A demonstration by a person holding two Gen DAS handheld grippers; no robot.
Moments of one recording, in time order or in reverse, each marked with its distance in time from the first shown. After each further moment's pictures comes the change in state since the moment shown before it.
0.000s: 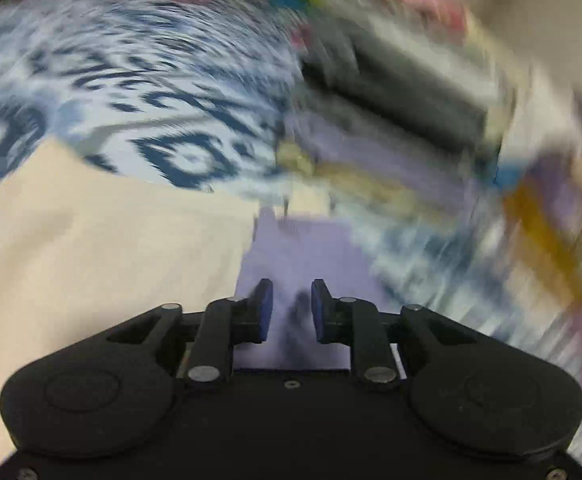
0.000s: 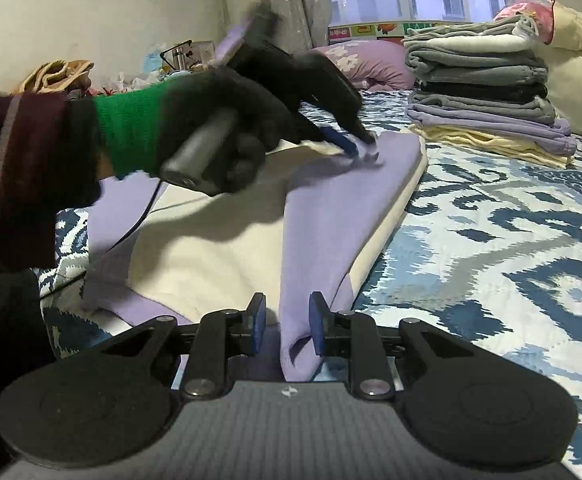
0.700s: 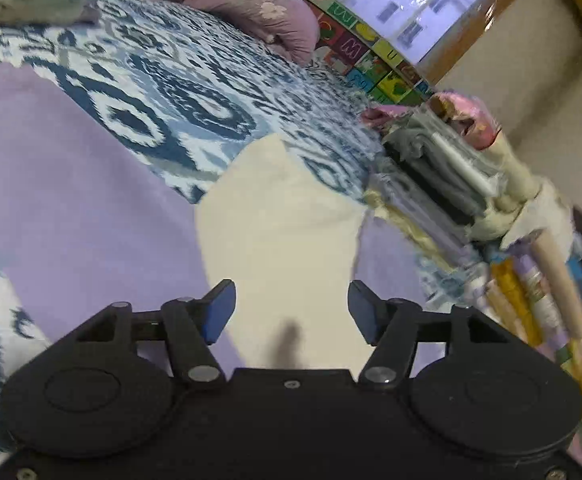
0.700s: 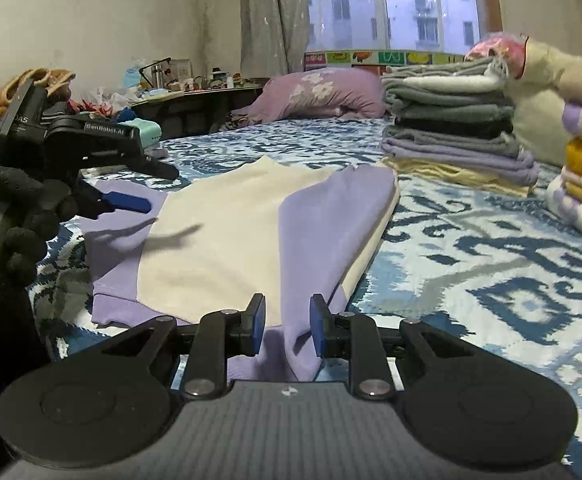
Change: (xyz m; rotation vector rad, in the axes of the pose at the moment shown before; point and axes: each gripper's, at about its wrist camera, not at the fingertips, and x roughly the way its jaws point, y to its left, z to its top) left arm -0.172 0.078 -0.094 -0.159 -0.137 0.100; right arm -0.029 0.032 0.001 -0.041 -0.072 -0.139
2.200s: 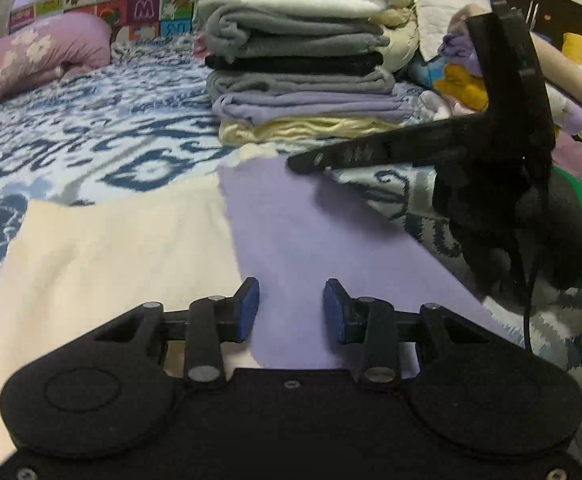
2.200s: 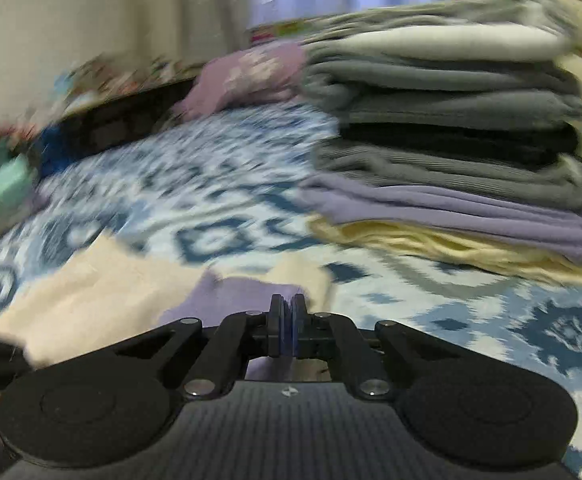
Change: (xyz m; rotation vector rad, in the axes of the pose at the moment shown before) left arm 0.166 -0.112 0.007 0.741 0.183 -0.125; right arm 0.241 -0.154 0.127 0.194 0.068 -0.052
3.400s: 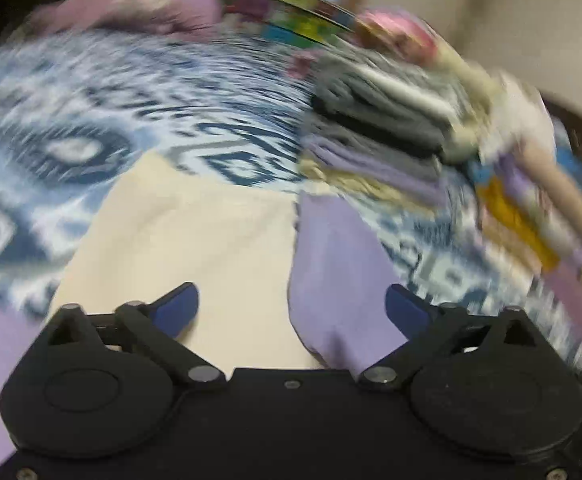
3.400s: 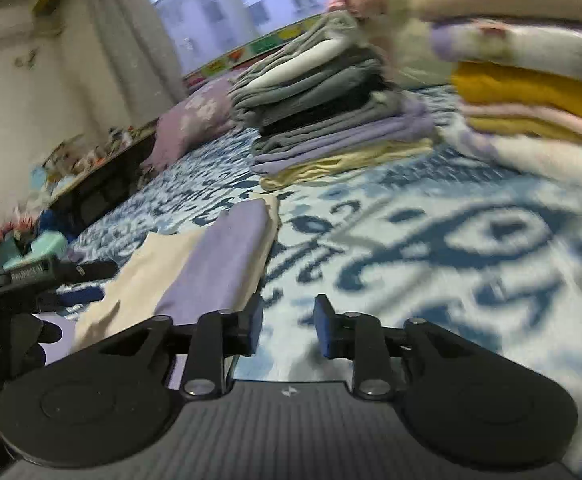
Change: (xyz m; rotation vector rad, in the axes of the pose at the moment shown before) left arm -0.104 0.036 -0.021 -0.485 -0.110 0.031; right arm -0.227 0.000 -0.111 0.276 -0.094 -0.040
